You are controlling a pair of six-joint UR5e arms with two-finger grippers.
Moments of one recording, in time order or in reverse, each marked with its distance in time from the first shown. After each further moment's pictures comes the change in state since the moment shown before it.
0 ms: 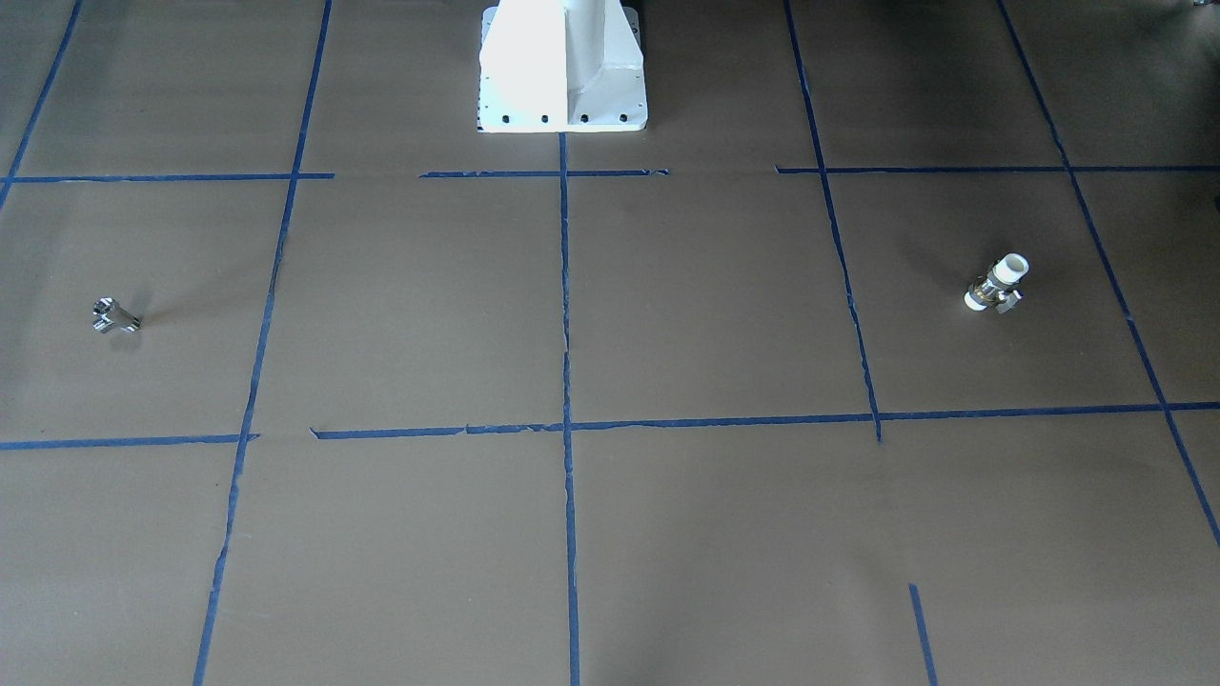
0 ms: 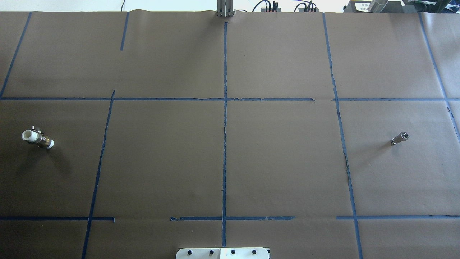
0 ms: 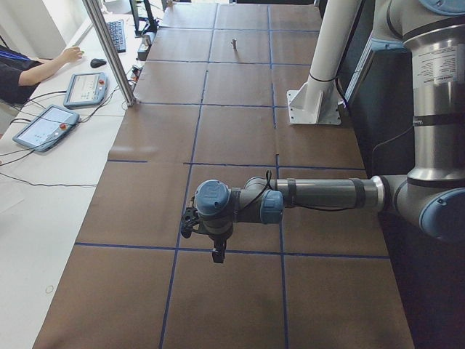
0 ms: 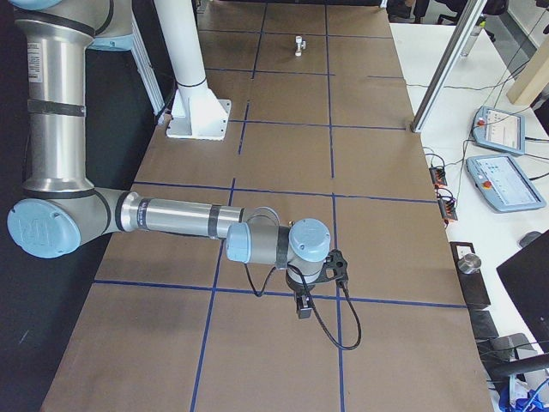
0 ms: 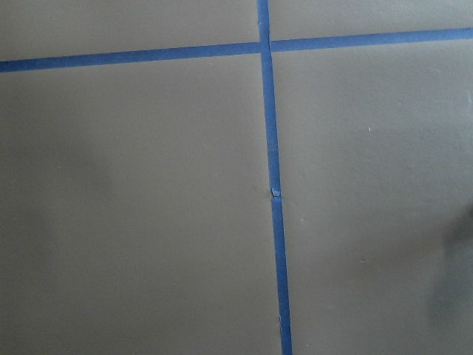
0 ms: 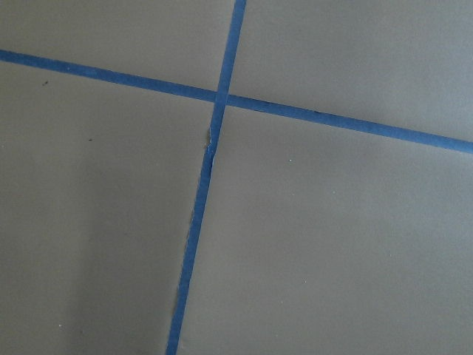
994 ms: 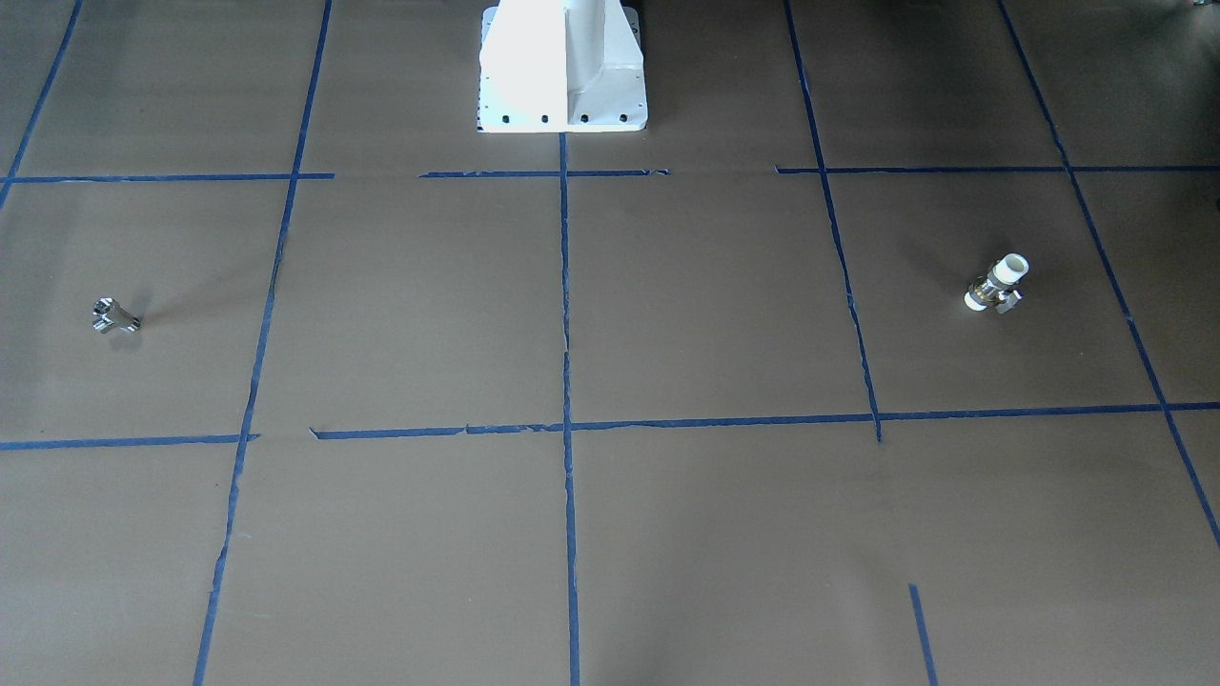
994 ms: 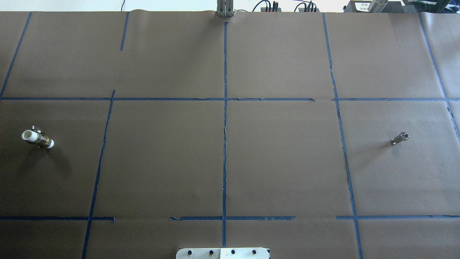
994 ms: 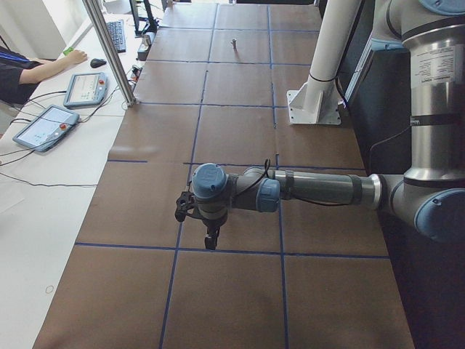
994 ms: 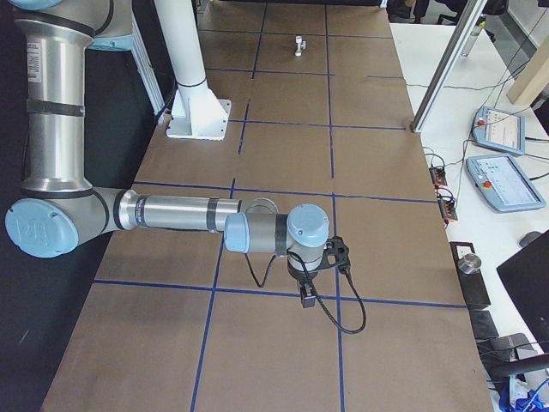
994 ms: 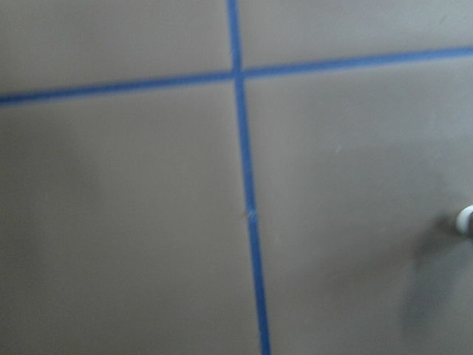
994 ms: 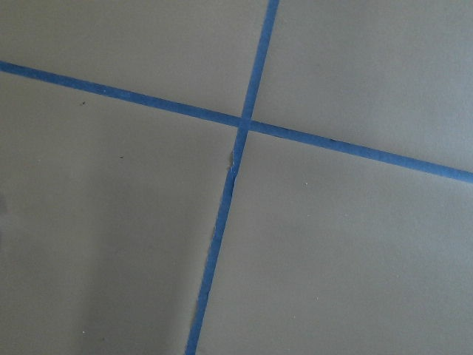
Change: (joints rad) left arm 0.004 -0.048 -0.075 -0.003 0.000 -0.010; right arm 0.001 -0.010 0.091 0.004 0.005 0.005
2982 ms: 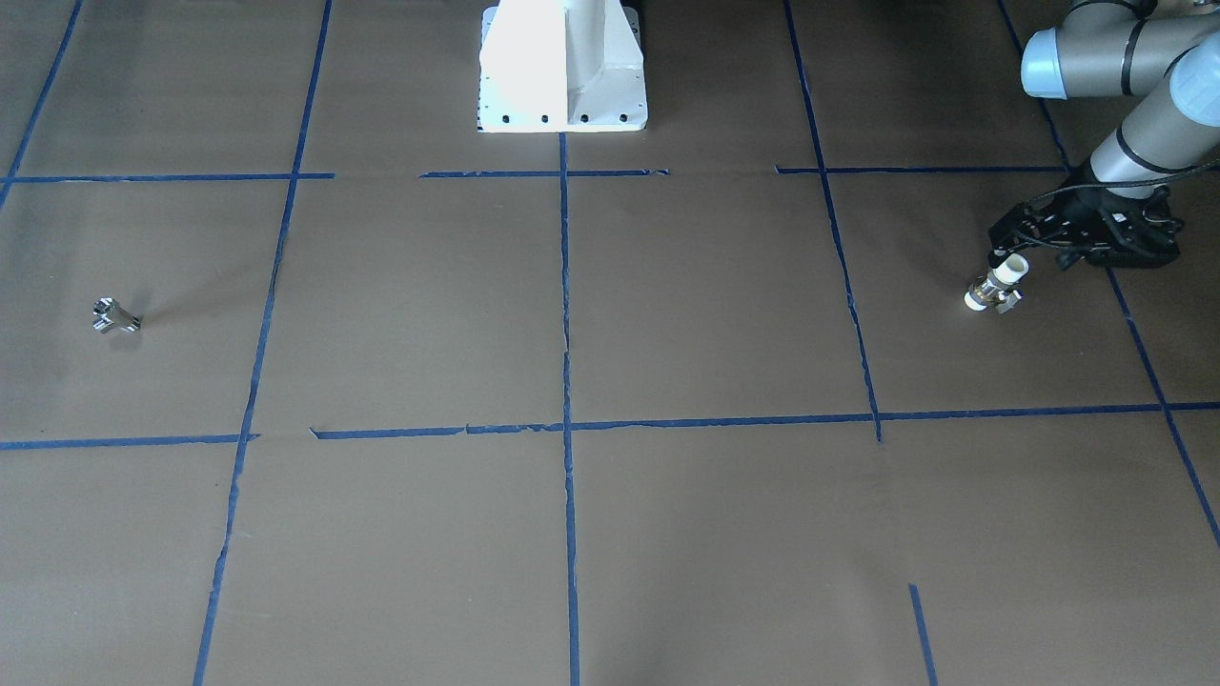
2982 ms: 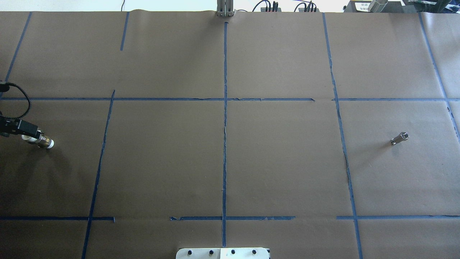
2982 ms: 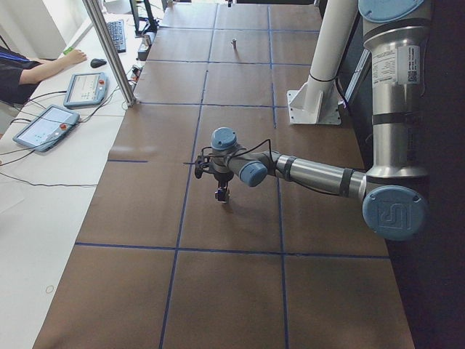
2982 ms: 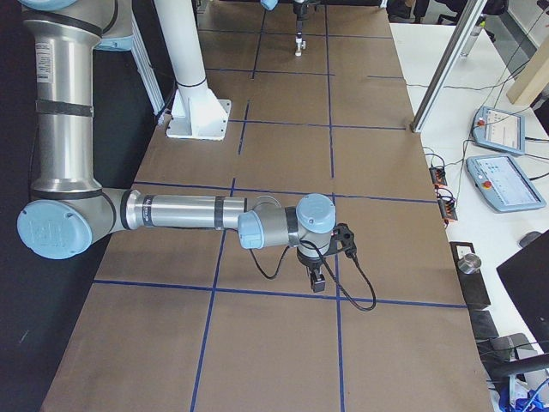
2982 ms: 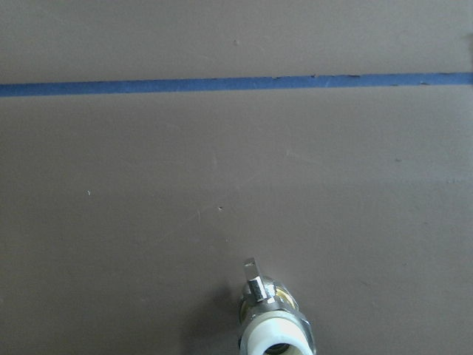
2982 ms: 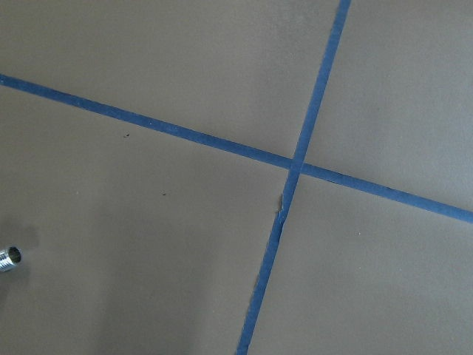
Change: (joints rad) left arm 0.531 0.003 -0.035 -0.415 0.196 -0.771; right arm -0.096 0.020 -0.044 0.130 0.005 0.104
